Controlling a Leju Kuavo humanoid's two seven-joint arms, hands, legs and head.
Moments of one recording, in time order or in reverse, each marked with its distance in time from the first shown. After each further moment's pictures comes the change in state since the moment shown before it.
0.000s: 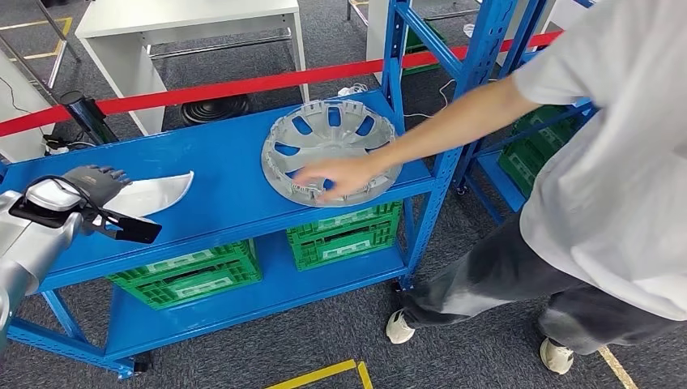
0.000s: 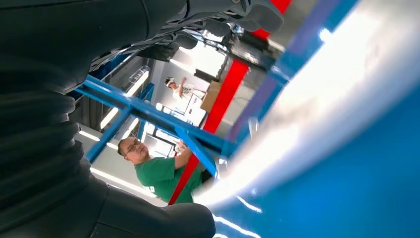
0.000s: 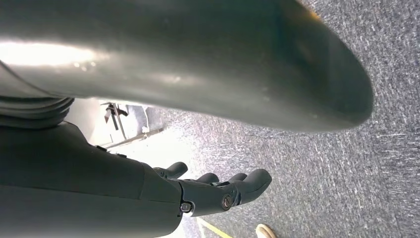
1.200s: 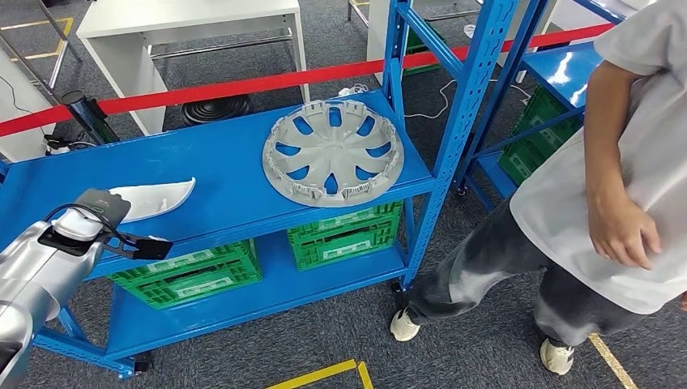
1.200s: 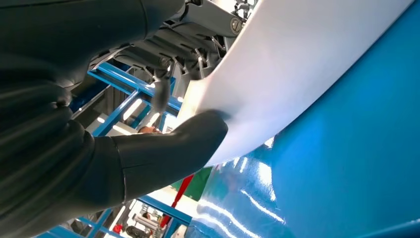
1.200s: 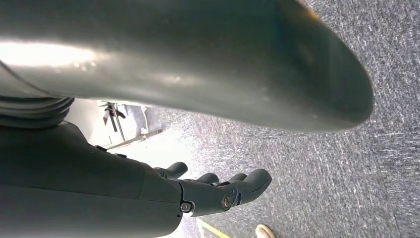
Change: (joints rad) left arm 0.102 -0.031 0.006 0.011 0.044 0.061 0.180; right arm -0.001 -0.002 0.000 0.000 -0.009 -0.002 0.000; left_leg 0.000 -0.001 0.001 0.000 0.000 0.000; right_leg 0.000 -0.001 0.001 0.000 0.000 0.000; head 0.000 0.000
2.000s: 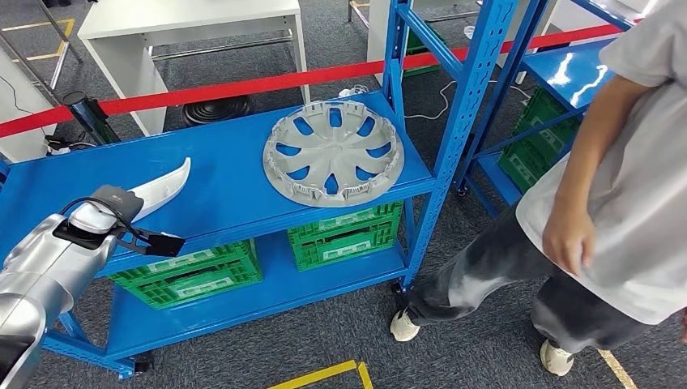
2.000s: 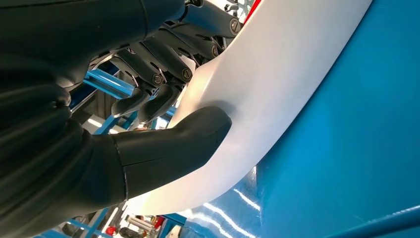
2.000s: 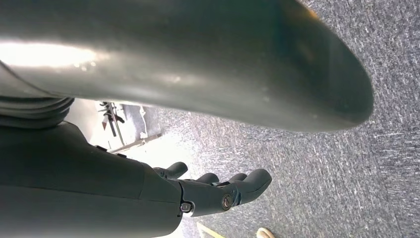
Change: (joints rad) left arm -0.017 -0.048 0.009 0.000 -0.031 -0.044 -0.021; right arm -0.001 0.000 0.000 0.000 -0.019 -0.007 0.000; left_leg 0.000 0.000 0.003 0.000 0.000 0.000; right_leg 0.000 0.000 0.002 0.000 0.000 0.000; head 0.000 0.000
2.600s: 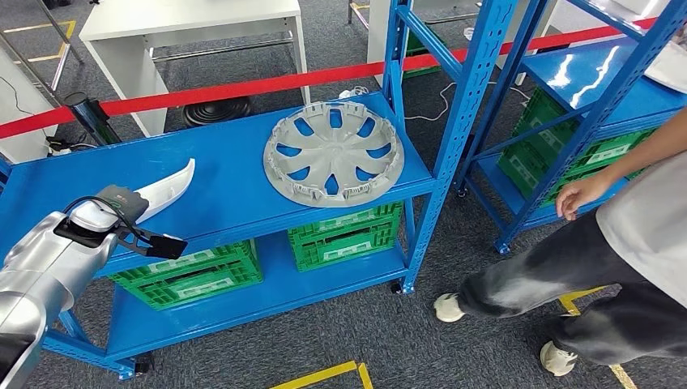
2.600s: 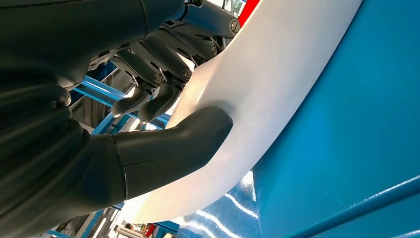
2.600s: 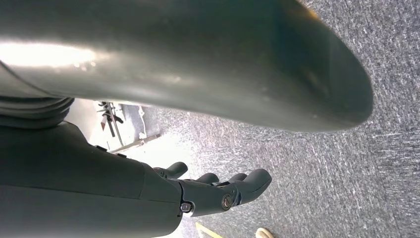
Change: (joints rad) left arm -0.008 -0.002 -0.012 0.003 -0.013 -0.017 -0.059; right arm 0.000 0.000 0.000 0.000 -0.001 0.000 0.000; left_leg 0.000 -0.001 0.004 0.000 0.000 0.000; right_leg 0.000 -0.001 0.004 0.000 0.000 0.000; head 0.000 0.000
